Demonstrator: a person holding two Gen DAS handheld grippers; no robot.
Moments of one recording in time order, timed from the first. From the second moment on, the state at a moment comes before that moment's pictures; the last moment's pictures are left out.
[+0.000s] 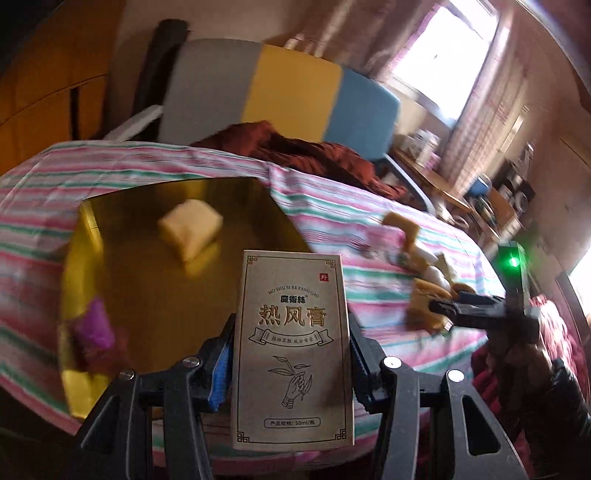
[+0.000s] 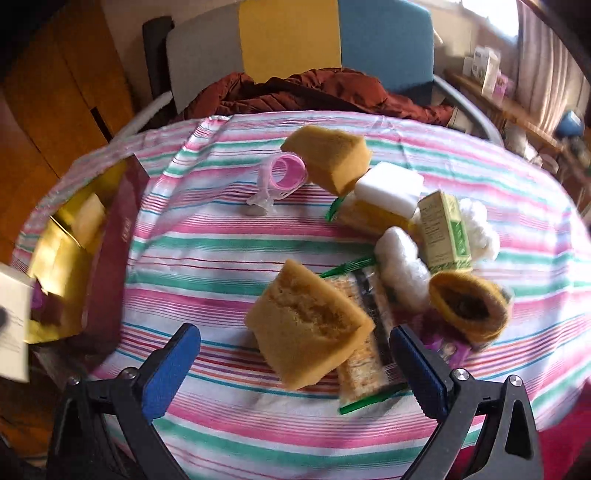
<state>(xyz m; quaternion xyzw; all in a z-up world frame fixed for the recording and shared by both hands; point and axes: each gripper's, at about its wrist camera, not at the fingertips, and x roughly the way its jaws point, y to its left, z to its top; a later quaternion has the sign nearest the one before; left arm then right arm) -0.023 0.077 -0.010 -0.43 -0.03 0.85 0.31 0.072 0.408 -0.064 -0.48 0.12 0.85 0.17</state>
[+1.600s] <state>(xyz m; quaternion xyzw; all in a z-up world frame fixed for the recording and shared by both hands) -0.165 -0.011 -0.012 -0.41 -0.06 0.90 0.13 -0.065 0.175 -0.039 -0.47 0.08 0.87 -0.12</state>
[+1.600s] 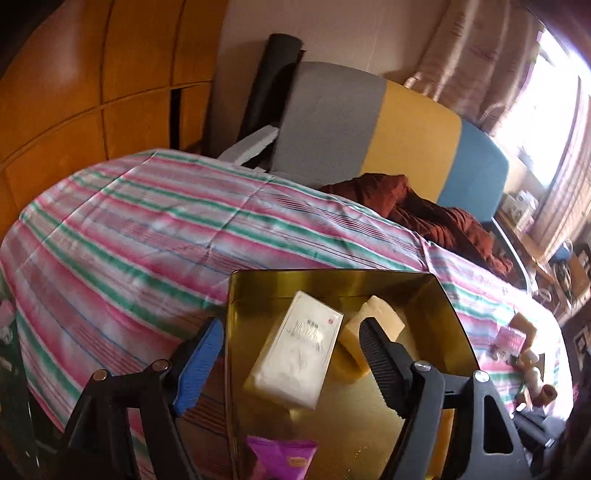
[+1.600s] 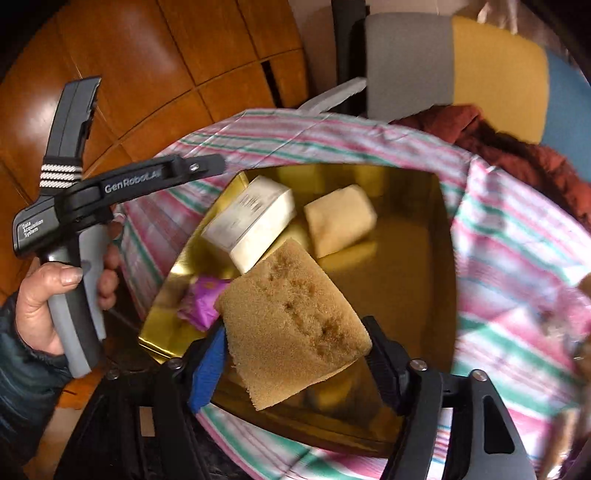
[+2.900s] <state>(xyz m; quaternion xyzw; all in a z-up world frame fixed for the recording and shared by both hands) -0.039 0.011 -0.012 -0.39 0.00 0.91 0.12 -0.004 0.198 -0.021 -0.40 0.07 0.91 0.02</state>
